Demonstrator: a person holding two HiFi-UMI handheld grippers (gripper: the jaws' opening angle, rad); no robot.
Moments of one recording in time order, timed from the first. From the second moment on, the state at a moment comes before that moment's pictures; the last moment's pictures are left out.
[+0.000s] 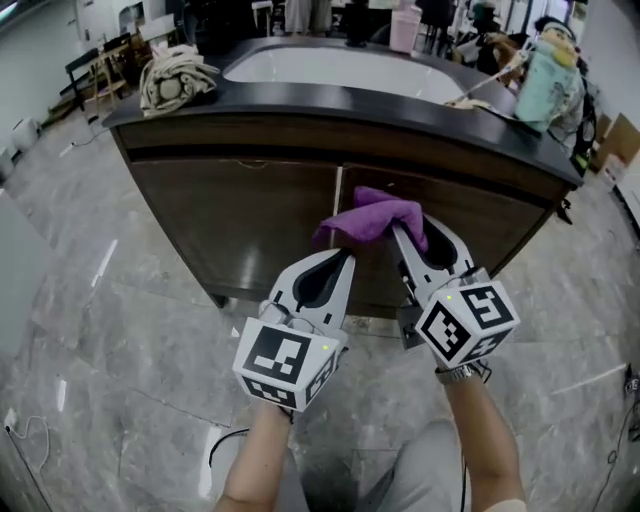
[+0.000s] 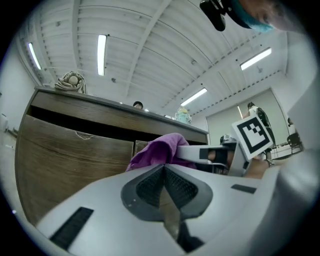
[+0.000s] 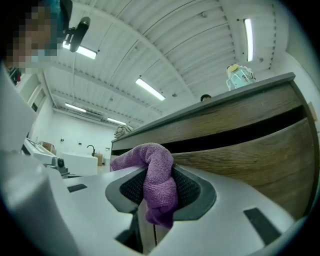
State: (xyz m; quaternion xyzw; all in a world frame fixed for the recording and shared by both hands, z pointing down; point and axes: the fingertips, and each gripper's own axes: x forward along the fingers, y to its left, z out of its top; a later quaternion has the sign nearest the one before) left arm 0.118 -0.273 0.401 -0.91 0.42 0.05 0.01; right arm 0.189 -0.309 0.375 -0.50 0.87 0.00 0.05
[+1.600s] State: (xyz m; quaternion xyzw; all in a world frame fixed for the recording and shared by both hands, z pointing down) left arm 0.152 -0.254 0.411 -0.91 0.40 0.05 0.02; right arm 0.362 -0.328 0.394 -0.63 0.78 0.01 0.05
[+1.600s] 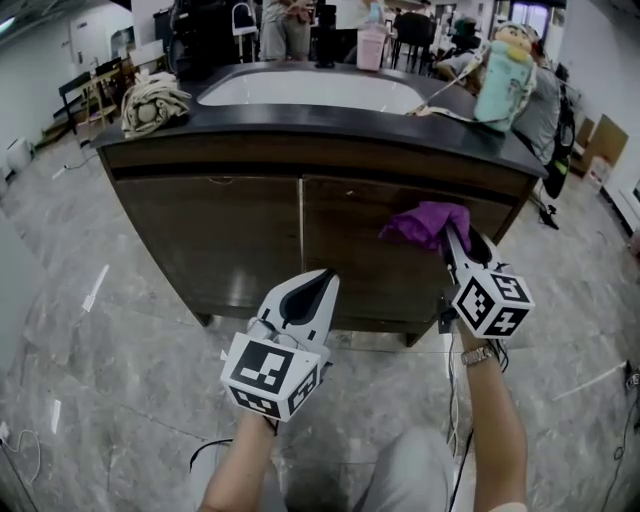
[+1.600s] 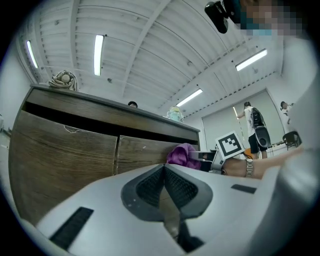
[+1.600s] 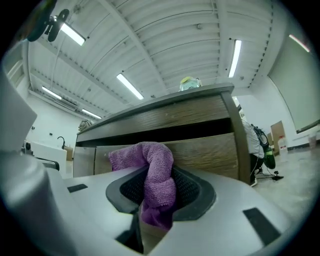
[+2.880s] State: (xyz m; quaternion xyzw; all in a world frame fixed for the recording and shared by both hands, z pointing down) left arm 0.099 -0.252 0.397 -0.90 0.44 0.07 0.00; right arm 0.165 -0.352 0.473 -0.56 0.83 0.02 -0.03
